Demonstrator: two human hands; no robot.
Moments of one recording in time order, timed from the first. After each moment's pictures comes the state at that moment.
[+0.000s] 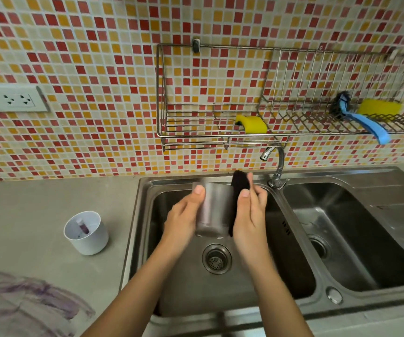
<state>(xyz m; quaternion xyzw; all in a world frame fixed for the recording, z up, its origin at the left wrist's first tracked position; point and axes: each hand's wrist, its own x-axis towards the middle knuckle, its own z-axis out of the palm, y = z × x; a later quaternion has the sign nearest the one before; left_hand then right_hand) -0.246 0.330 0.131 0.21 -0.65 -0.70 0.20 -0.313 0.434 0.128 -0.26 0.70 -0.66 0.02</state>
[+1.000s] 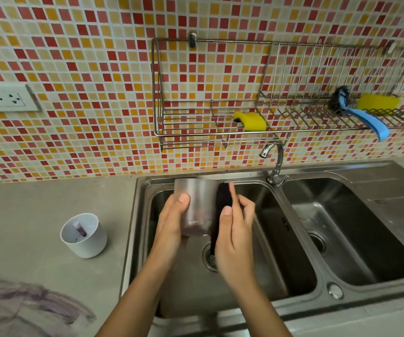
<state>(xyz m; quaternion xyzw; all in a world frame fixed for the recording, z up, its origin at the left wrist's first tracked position) -0.232 0.320 0.115 0.17 -0.56 -0.77 0.24 -0.277 0.423 0.118 -0.30 0.73 -0.62 -0.05</state>
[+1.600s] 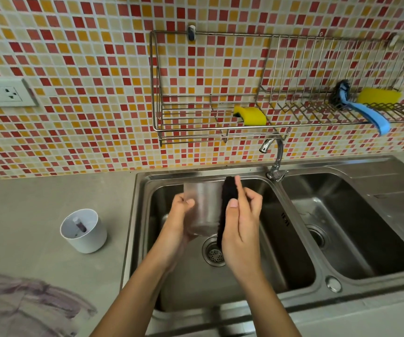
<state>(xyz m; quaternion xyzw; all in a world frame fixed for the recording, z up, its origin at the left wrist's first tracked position) -0.227 0.327 0.120 0.17 -0.56 -0.80 0.17 -0.286 0.429 0.118 -0.29 0.72 -0.63 -0.04</state>
